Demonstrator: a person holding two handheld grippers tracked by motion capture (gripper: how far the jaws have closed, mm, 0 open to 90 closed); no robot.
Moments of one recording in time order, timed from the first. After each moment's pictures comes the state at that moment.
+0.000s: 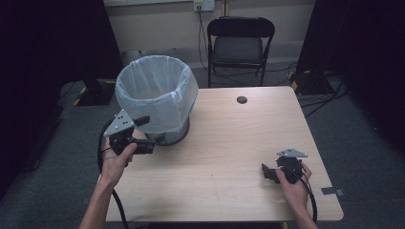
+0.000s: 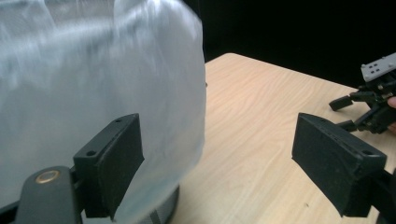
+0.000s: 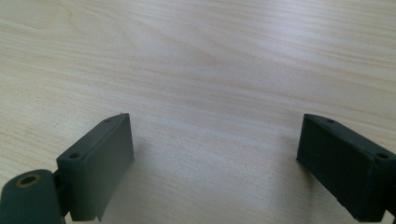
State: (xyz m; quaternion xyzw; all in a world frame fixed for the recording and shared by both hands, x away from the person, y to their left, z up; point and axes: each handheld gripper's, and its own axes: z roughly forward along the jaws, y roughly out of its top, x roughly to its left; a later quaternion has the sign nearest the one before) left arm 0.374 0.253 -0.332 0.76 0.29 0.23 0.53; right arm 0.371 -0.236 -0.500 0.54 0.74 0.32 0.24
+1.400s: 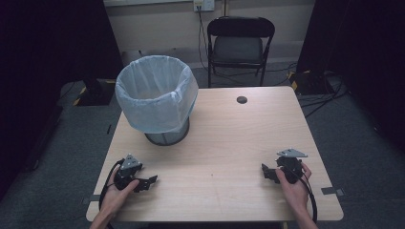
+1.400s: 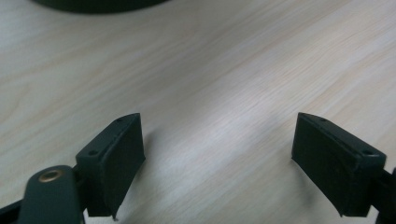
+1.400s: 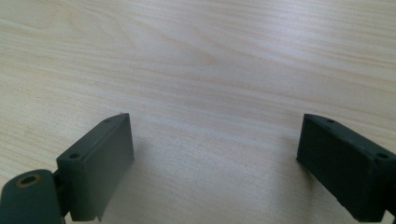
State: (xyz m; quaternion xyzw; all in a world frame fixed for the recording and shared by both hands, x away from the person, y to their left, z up) left arm 0.355 0.295 -0.496 0.82 0.41 0.17 0.35; right arm 0.371 -0.236 -0.500 0.54 0.74 0.32 0.24
